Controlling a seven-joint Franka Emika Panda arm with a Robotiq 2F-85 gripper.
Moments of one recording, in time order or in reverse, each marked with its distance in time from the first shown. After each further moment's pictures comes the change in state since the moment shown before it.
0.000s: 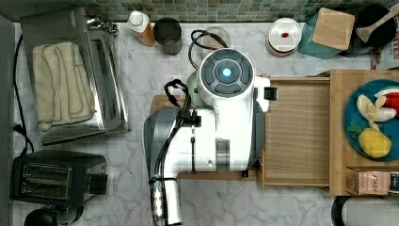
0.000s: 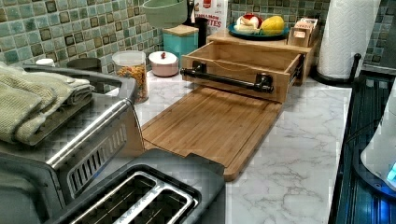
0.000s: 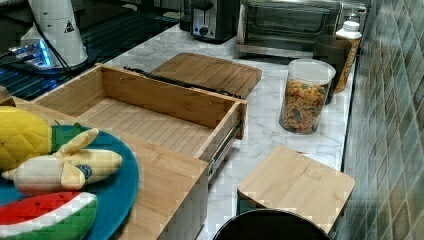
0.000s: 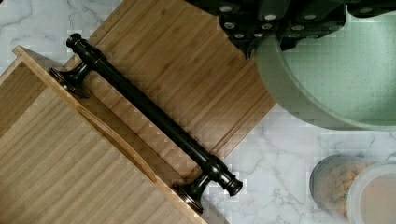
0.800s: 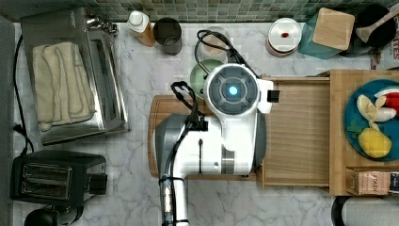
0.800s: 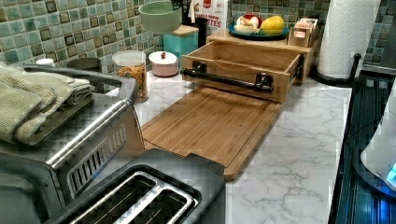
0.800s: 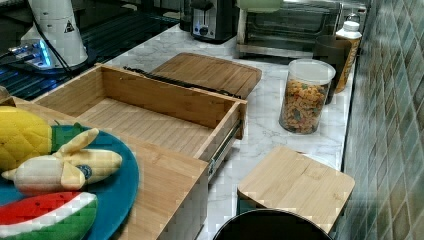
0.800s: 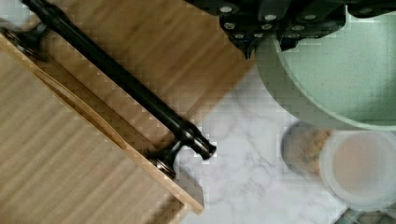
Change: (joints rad) arm -0.007 -0.023 -0.021 -0.125 0.000 0.262 0.002
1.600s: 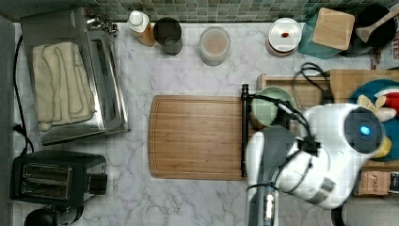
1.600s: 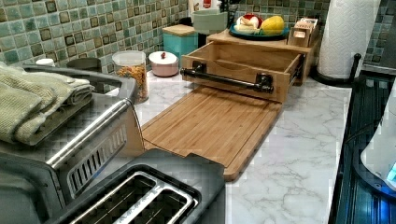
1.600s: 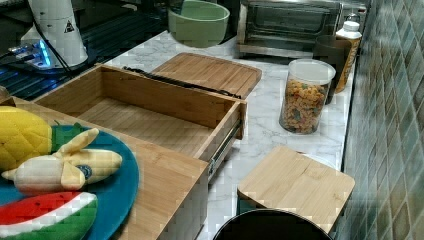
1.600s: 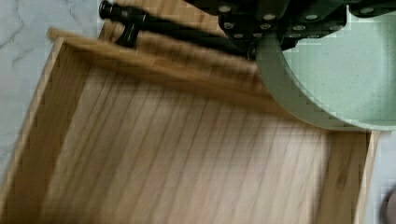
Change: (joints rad) arm -0.179 -0.048 -0.184 -0.105 0.122 -0.073 0.034
